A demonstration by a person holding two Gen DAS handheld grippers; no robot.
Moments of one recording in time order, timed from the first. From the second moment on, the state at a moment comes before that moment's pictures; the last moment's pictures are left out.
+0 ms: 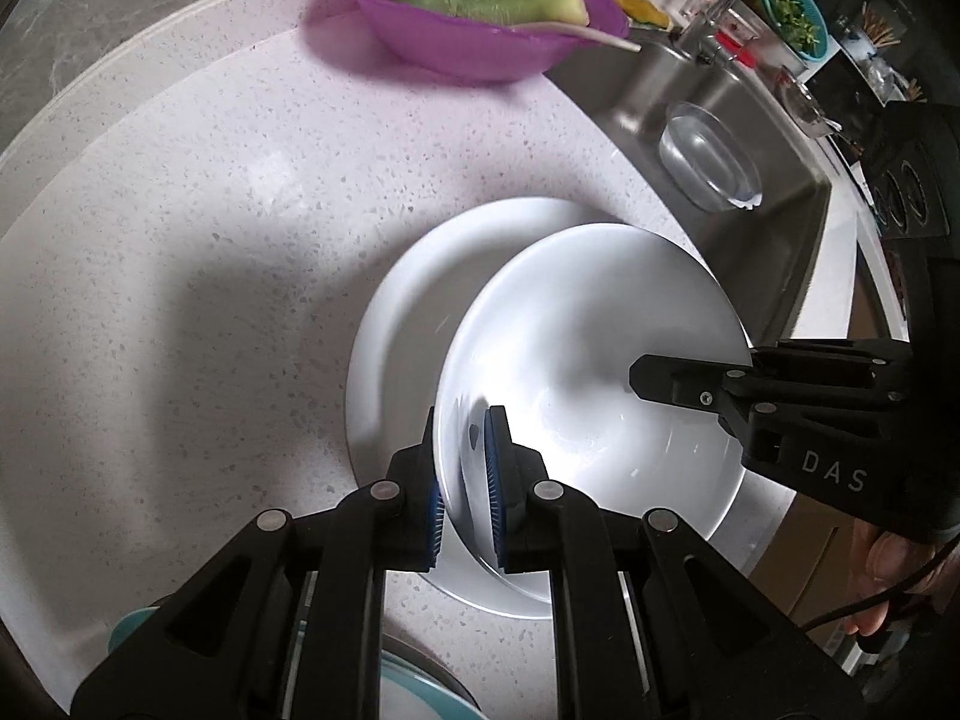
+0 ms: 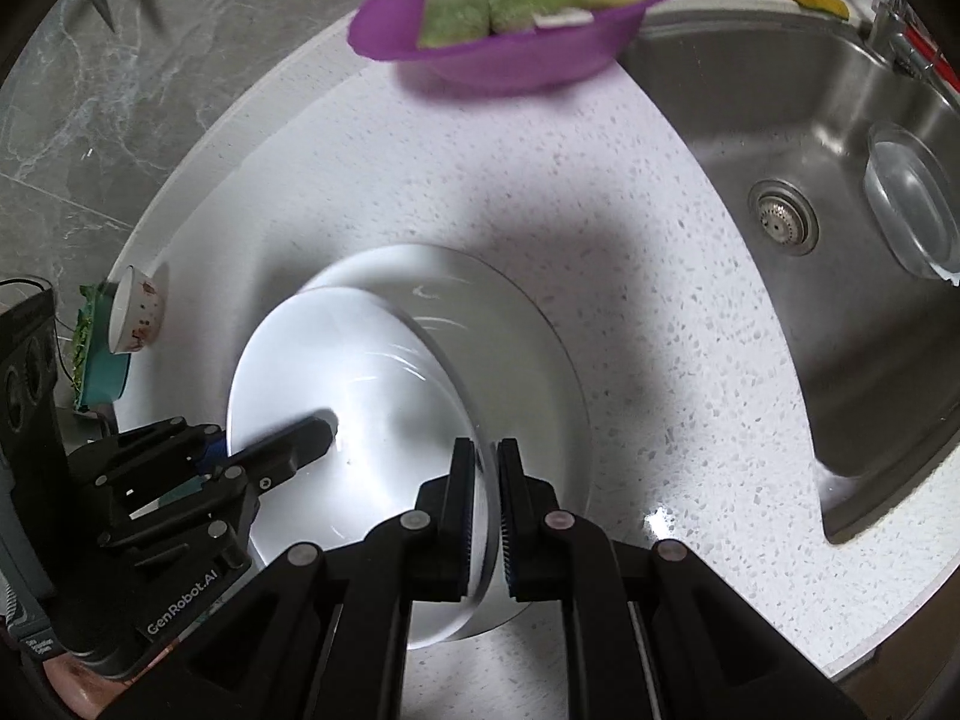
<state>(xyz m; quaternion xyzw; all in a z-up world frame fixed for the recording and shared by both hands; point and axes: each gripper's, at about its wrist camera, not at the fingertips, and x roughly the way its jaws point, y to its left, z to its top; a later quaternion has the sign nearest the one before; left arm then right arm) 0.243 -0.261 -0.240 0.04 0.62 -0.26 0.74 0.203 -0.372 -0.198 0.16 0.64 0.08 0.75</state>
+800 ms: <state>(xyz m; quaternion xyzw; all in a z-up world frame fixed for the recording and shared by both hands) 0.245 -0.257 -0.238 0.00 0.59 -0.27 0.76 0.199 -0.349 -0.198 0.08 0.62 0.08 0.77</state>
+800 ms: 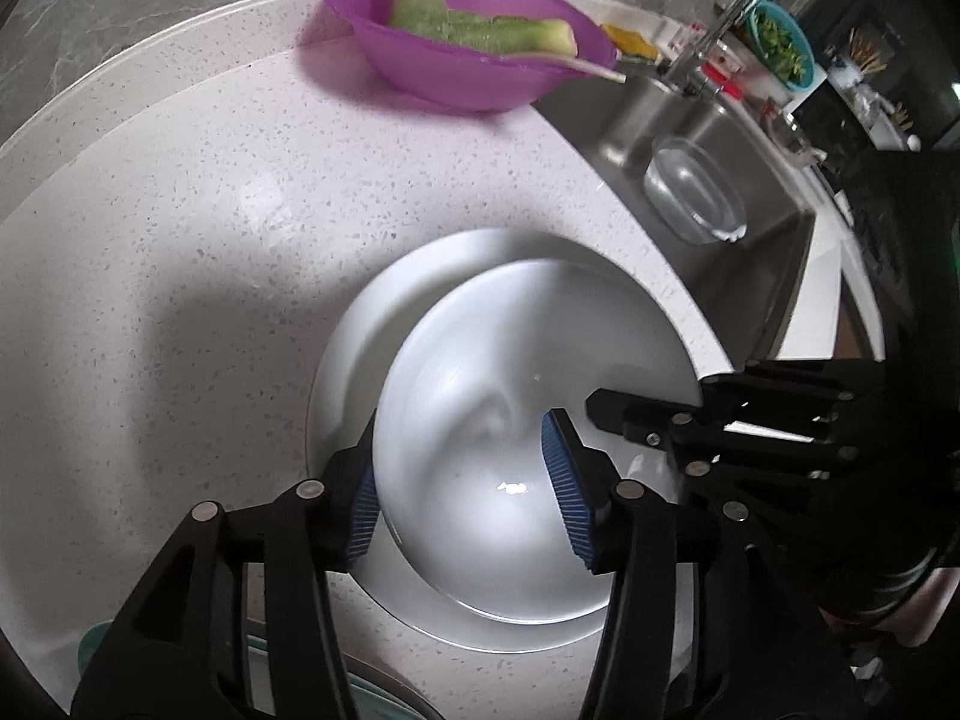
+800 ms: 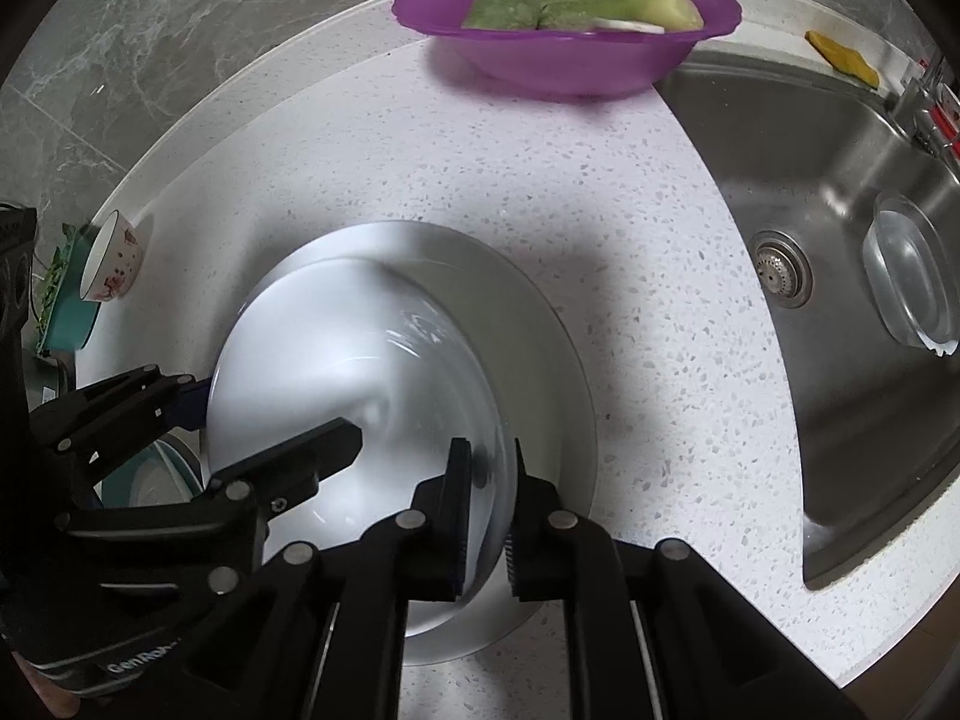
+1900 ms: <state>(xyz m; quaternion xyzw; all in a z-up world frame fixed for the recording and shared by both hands) 0.277 0.155 -0.150 -0.16 0.51 0.03 0.84 0.333 -0.149 -0.077 0.04 0.53 0.29 0.79</state>
